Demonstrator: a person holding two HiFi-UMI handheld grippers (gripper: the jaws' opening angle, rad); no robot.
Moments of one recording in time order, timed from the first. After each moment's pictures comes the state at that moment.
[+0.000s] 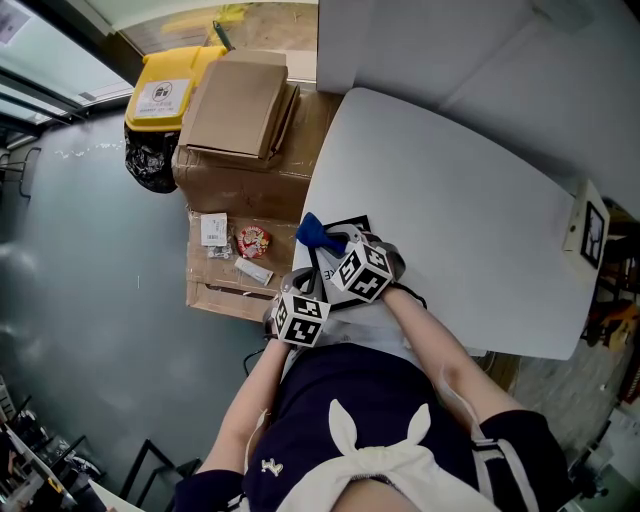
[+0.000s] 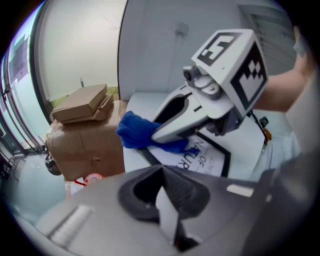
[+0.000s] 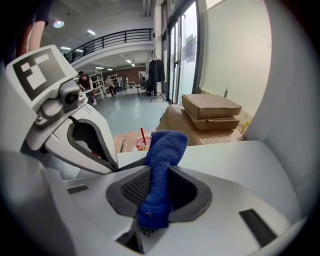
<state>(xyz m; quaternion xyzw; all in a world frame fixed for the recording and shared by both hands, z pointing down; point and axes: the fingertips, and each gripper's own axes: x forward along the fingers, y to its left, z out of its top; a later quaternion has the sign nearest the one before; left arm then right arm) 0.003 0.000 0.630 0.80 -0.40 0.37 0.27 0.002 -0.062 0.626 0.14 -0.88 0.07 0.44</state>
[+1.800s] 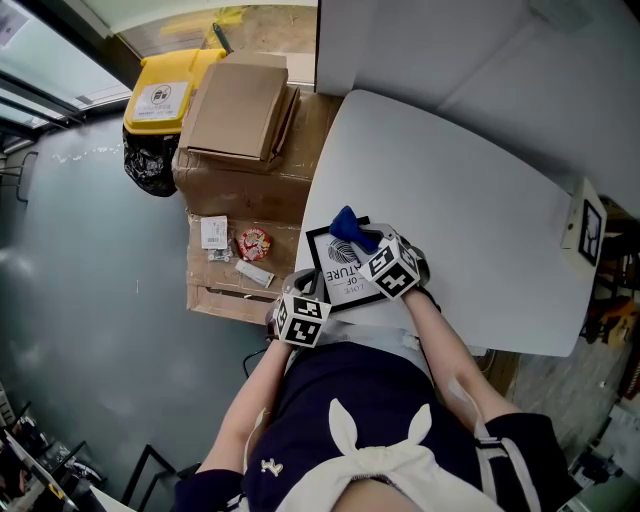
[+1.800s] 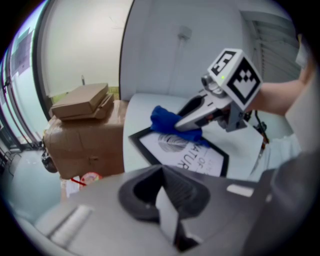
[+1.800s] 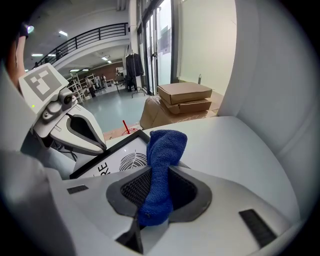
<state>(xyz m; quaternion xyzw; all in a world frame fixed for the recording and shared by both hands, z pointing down) 0.001 0.001 0.630 0.80 -0.39 0.35 0.28 0.072 -0.076 0.623 0.24 -0.84 0.13 0.47</state>
